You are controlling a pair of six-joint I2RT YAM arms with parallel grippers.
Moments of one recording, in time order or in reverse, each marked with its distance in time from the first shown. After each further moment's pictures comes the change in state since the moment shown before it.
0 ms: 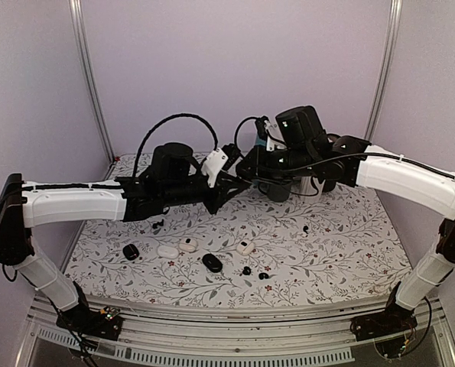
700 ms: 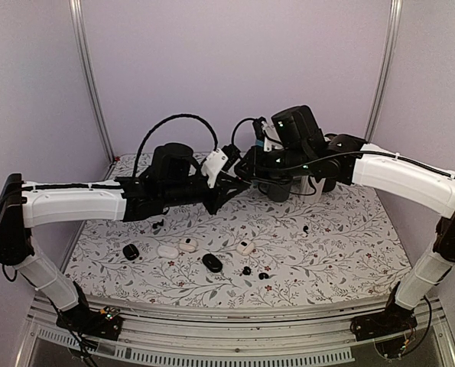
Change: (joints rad) left arm 0.000 -0.001 0.000 -0.013 -0.008 0.000; right arm 0.001 0.030 0.032 -0.031 0.008 -0.003
